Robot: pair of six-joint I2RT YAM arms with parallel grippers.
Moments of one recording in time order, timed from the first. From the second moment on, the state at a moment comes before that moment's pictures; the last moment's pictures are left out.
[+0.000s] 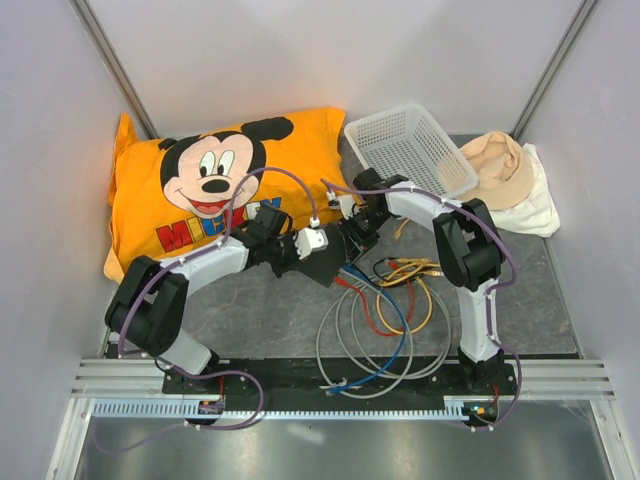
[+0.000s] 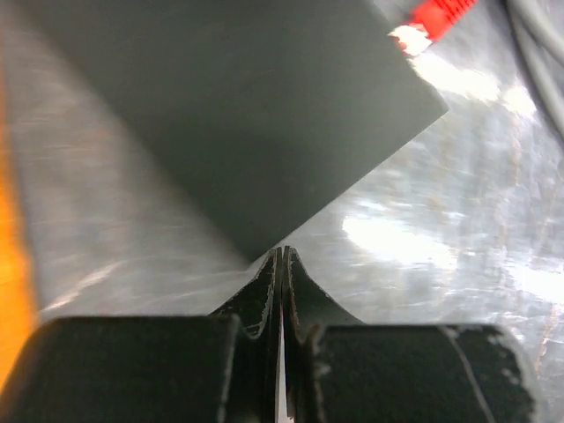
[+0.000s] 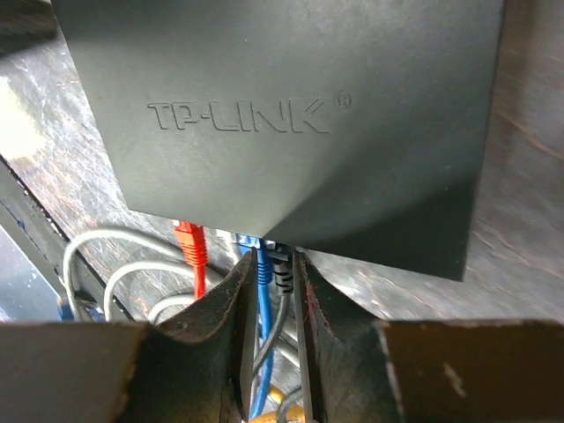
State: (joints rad) left arm -0.54 1.54 0.83 -0.30 0.37 0.67; right arm 0.50 2.11 1.55 -0.84 -0.58 -0.20
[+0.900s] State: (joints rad) left arm -0.52 1.77 1.01 -0.21 0.56 -0.15; right arm 0.35 2.19 1.51 -0.77 -0.89 -0.03
